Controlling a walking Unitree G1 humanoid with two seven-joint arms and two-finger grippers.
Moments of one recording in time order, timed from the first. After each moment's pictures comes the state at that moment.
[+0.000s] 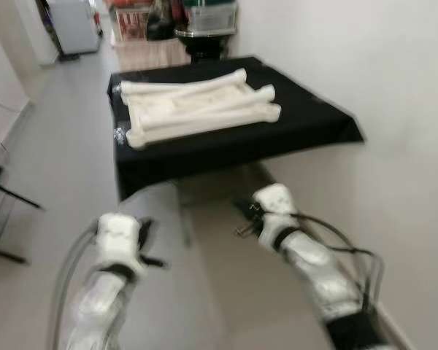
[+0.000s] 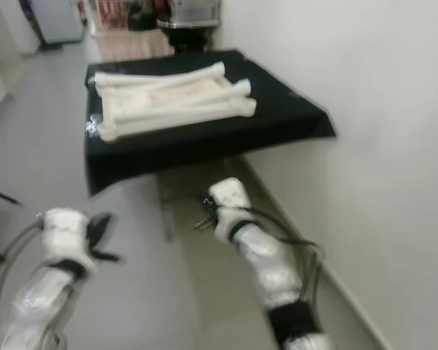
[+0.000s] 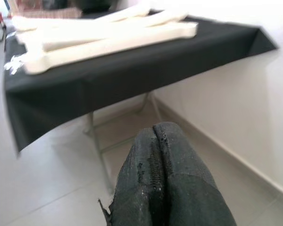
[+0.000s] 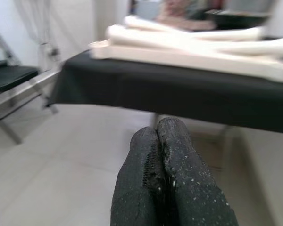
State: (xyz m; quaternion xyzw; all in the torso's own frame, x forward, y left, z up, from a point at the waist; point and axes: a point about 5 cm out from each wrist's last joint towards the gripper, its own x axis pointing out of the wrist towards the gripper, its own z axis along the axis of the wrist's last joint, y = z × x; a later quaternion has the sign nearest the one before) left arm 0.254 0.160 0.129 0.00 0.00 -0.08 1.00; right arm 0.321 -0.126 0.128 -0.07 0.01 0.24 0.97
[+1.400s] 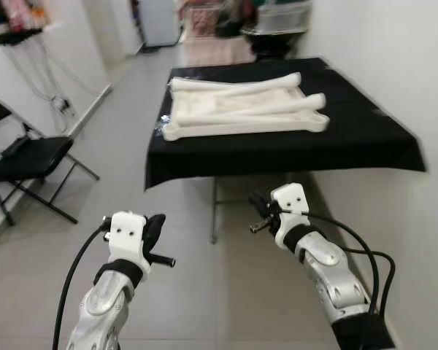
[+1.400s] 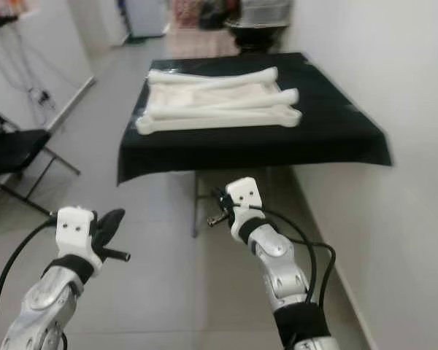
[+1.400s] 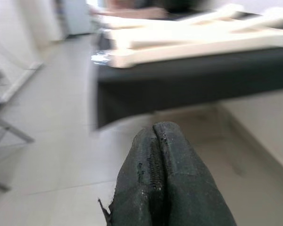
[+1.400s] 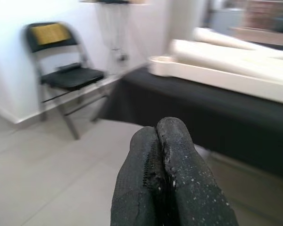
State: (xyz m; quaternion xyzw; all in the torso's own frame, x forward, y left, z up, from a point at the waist) left arm 0.253 0.159 0.135 0.00 -0.03 -0.08 1.00; right arm 0.320 -0.130 0.130 -0.08 -0.01 0.24 0.97
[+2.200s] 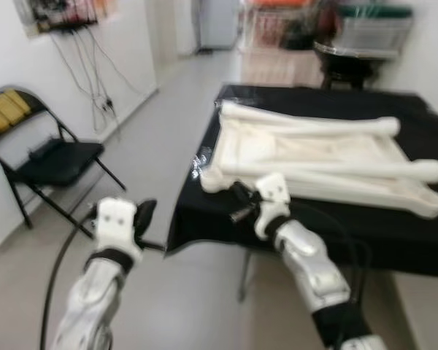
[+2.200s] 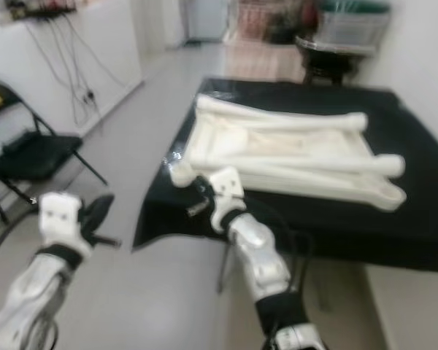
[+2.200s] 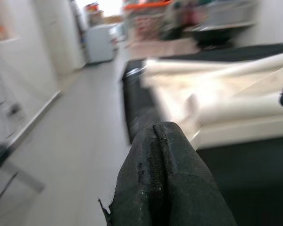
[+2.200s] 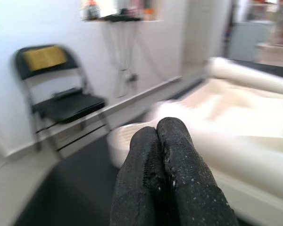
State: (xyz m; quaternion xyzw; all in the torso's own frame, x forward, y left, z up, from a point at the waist) left arm 0.256 0.154 0.166 0.00 -0.08 -0.12 0.99; right arm 0.335 -0.119 0.150 -0.04 -0.03 0.23 0.97
